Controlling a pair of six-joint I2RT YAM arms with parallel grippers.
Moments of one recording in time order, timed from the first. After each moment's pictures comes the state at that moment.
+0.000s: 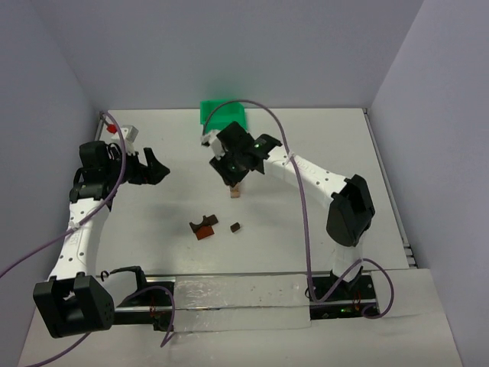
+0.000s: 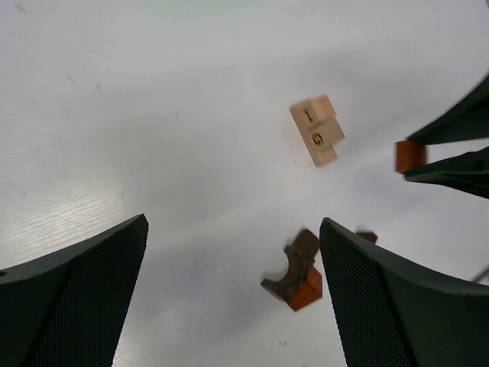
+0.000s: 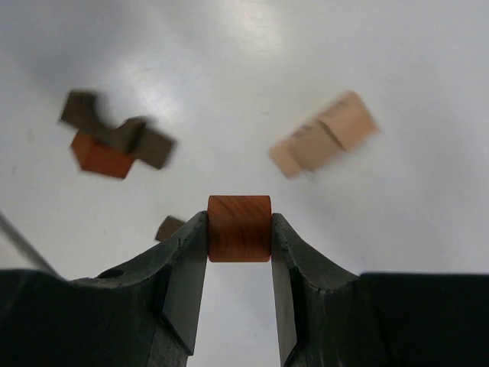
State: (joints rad) left arm 0.10 1.08 0.91 -0.42 0.63 -0.01; right arm 0.83 1.84 1.65 -0.77 -0.12 -0.17
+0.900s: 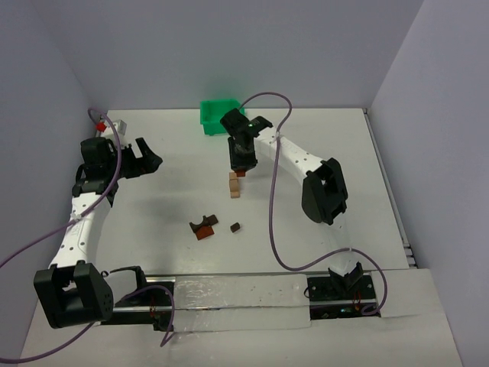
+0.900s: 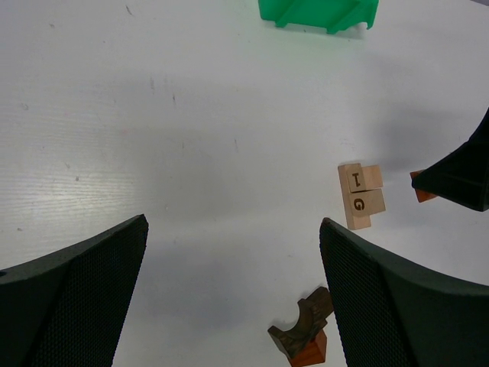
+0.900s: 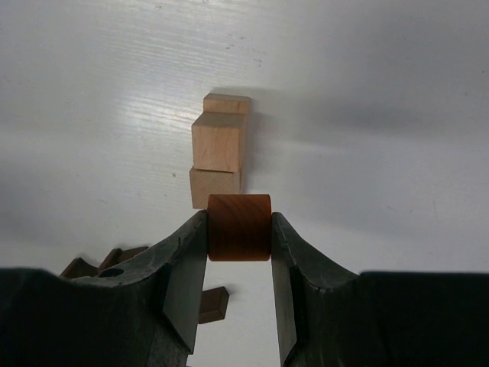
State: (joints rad) left arm 0.10 1.15 0.91 -0.29 0.39 -0.22; right arm 0.67 2.16 2.01 -1.03 0.13 0.53
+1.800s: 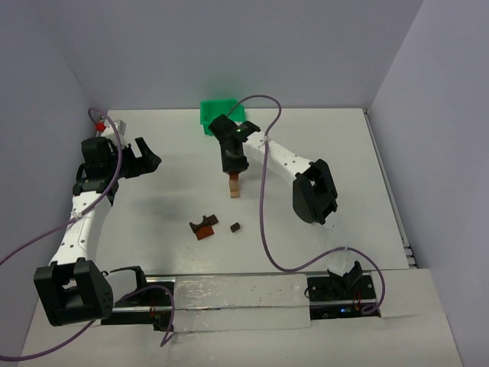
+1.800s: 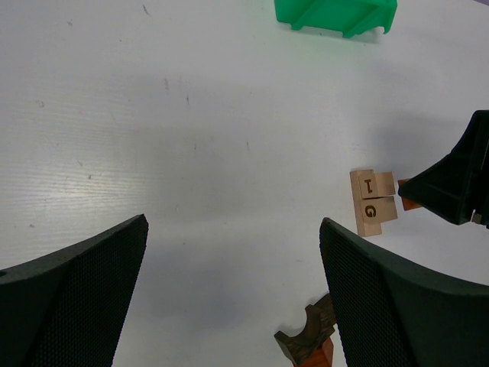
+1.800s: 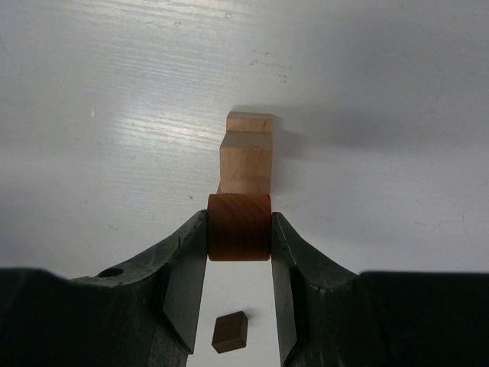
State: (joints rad) left arm 0.10 1.16 0.91 -0.28 0.35 -0.23; right arm 0.72 2.24 2.08 -1.03 0.21 0.59
